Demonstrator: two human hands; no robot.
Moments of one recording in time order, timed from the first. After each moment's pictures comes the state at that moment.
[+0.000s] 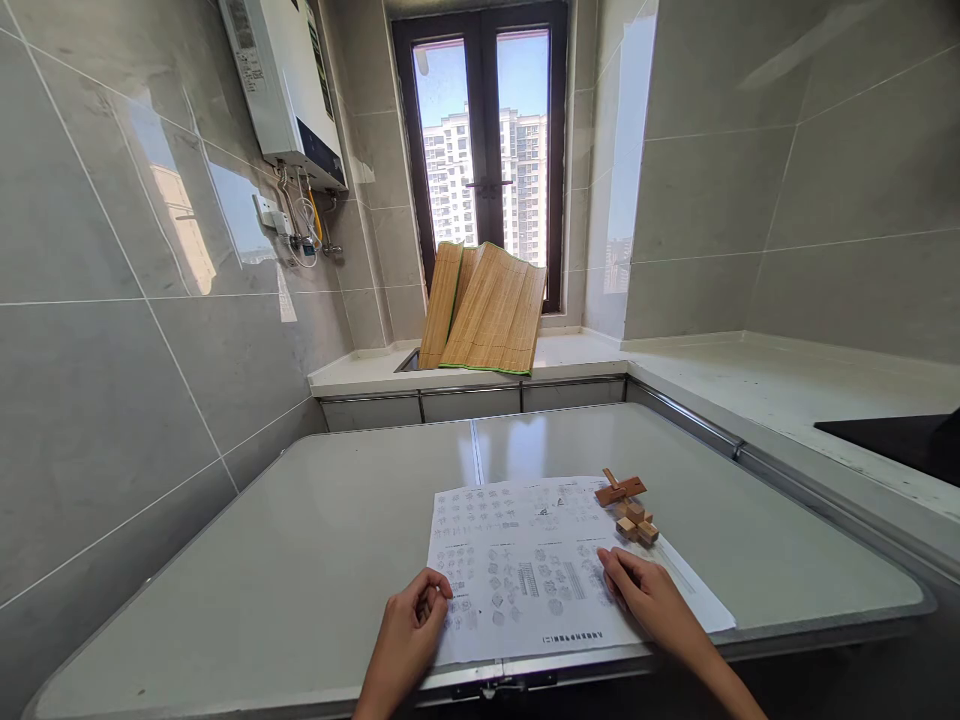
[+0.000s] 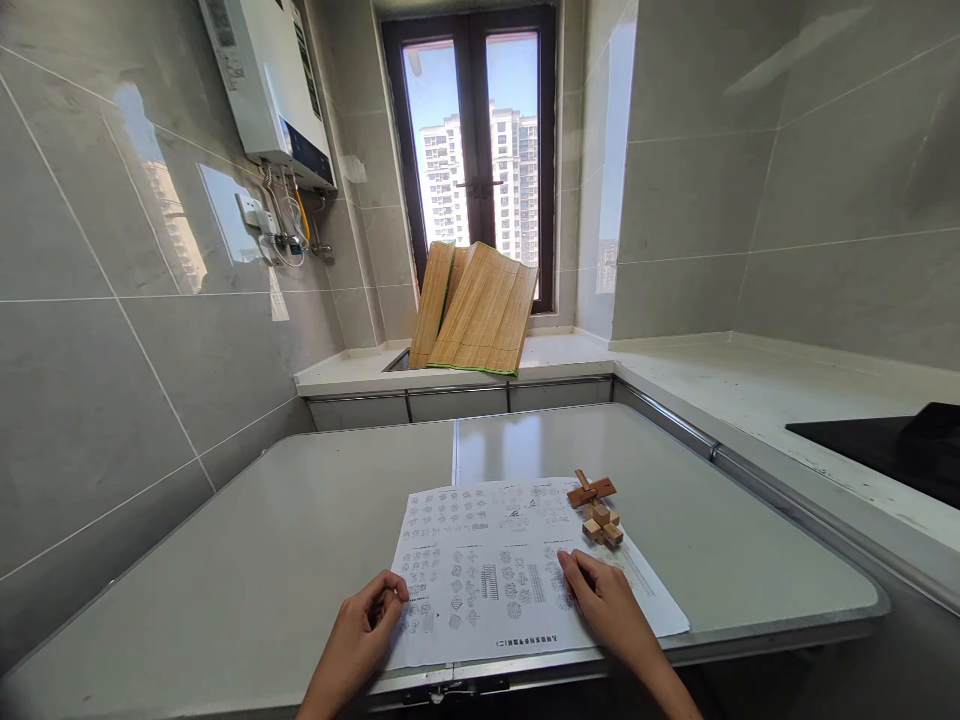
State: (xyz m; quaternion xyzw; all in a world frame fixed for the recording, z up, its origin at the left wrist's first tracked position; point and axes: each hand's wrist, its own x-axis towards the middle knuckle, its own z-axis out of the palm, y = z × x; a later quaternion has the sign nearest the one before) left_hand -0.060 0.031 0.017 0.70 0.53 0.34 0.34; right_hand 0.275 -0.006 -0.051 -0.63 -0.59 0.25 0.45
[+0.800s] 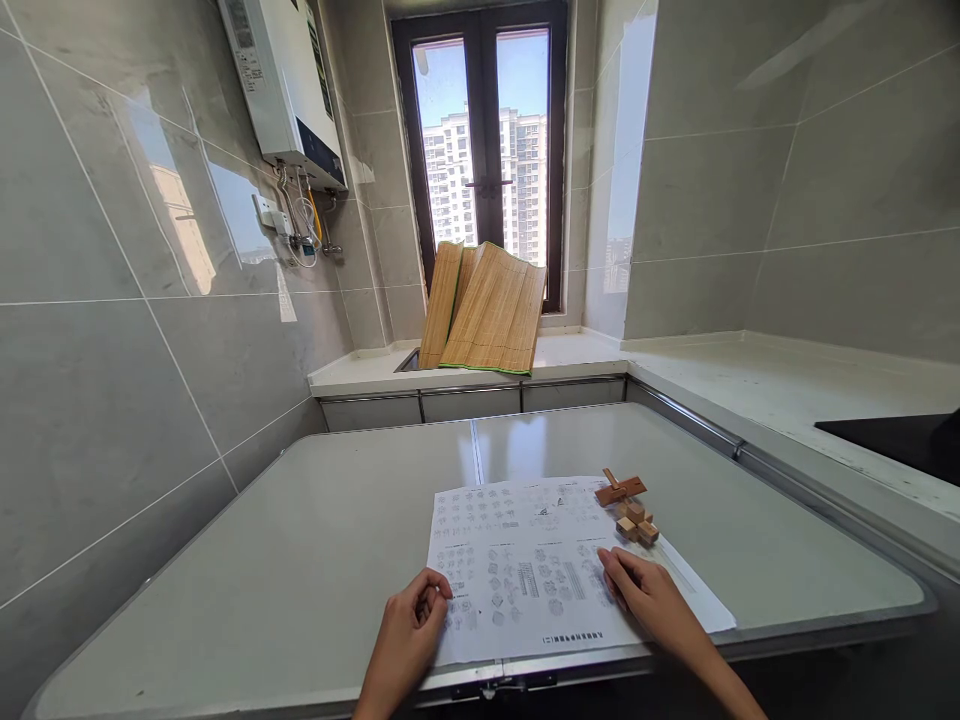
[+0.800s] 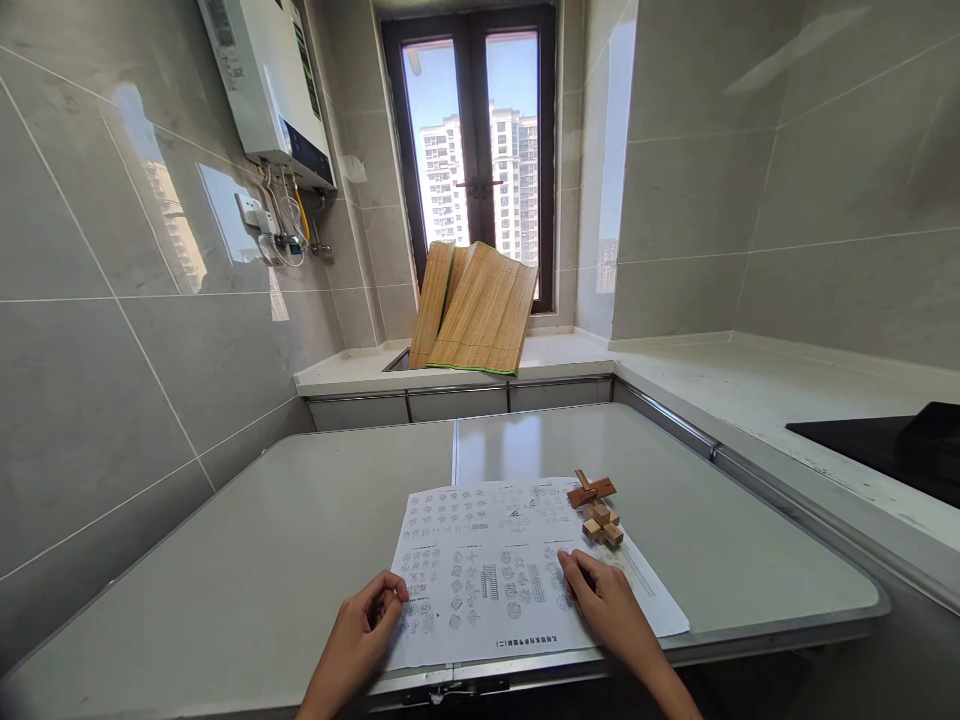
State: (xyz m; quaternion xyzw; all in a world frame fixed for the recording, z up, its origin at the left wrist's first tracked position) left_hand -0.062 0.034 0.013 0.71 0.53 0.33 0.33; right_hand 0.276 -0.006 -0.052 -0.62 -0.58 0.26 0.45
